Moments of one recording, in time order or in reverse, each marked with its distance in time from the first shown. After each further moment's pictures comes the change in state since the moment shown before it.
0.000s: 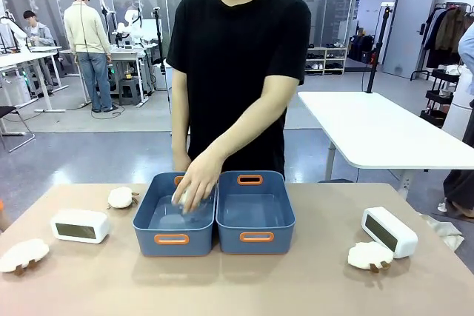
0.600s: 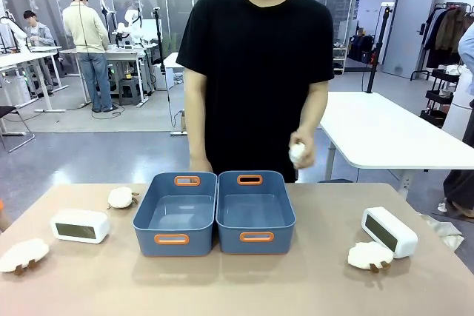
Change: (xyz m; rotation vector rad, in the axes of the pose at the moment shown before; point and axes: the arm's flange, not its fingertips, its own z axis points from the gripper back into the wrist) left arm 0.000 0.000 0.000 0.000 0.000 0.000; right arm 0.000 0.000 0.000 -0.001 0.000 0.000
